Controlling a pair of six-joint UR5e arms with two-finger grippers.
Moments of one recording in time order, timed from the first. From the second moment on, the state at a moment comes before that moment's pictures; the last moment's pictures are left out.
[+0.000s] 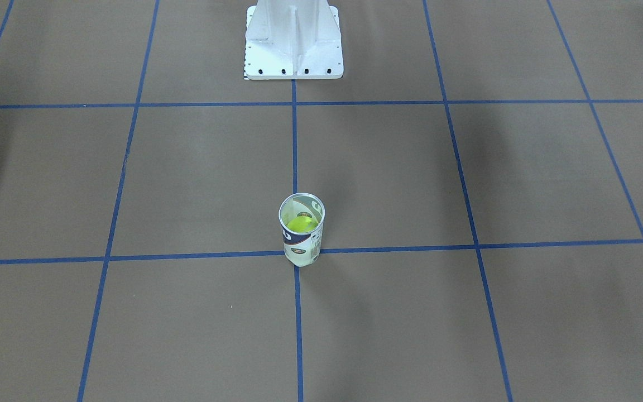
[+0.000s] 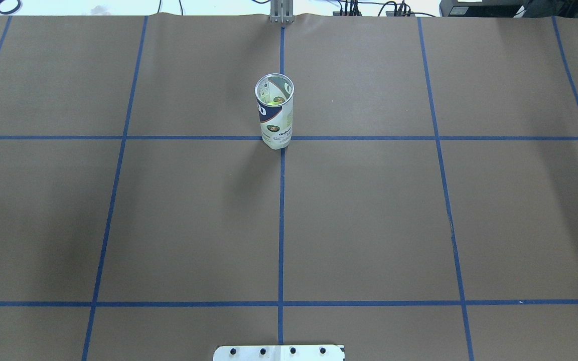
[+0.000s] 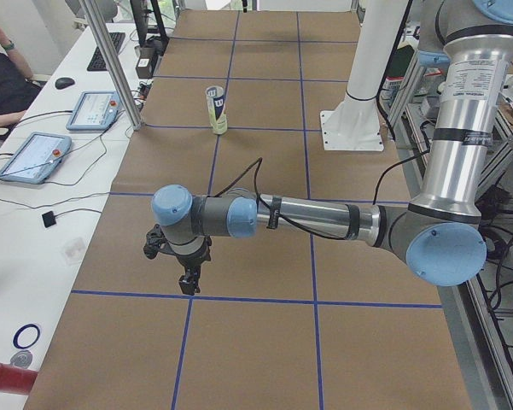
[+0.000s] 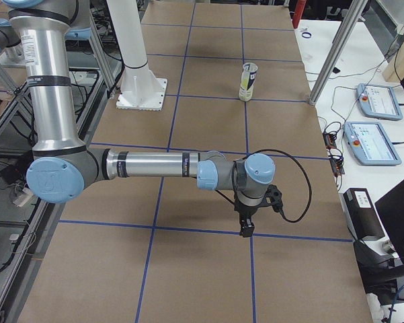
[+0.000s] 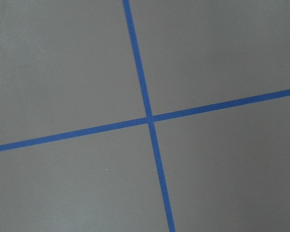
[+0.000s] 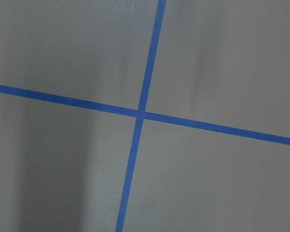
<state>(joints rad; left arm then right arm) -1.54 -1.70 -1.54 -1.46 -2.32 0.15 1.54 -1.50 1.52 -1.58 2.30 -0.11</state>
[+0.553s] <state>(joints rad) -1.54 -1.71 -1.54 -1.46 -2.31 0.09 1.61 -1.63 1.70 -1.59 2.36 -0.02</state>
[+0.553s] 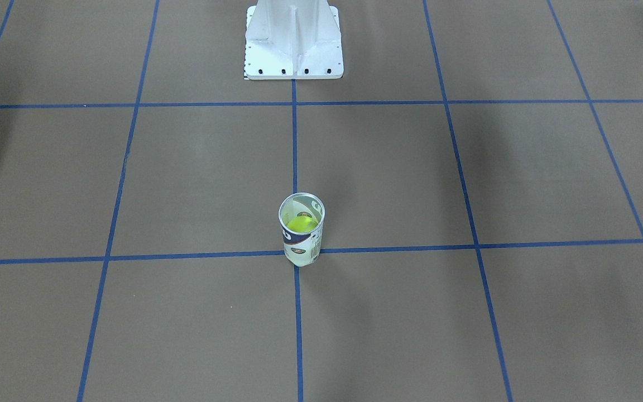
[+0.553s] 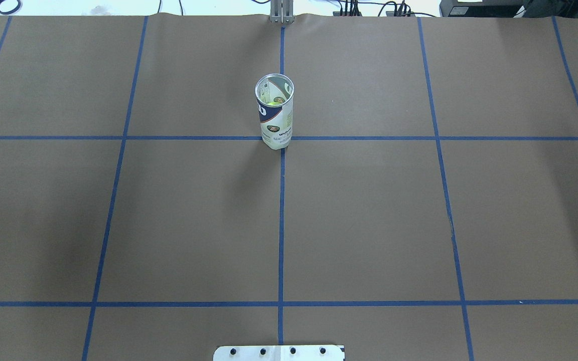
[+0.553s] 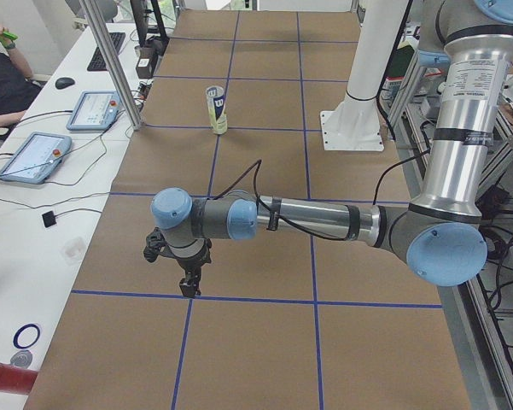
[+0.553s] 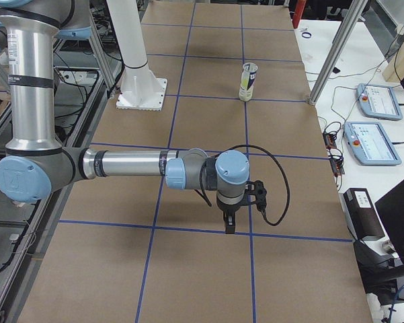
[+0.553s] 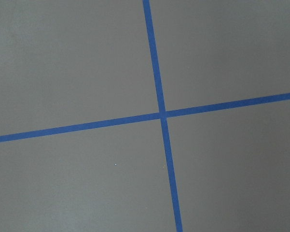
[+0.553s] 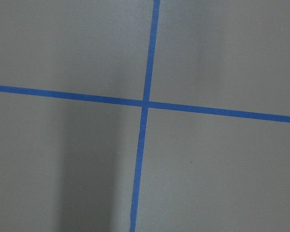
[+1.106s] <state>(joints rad) -1.55 -1.69 -1.55 -1.46 -2.32 0.10 1.61 -1.64 1.72 -1.58 2.41 0.07</state>
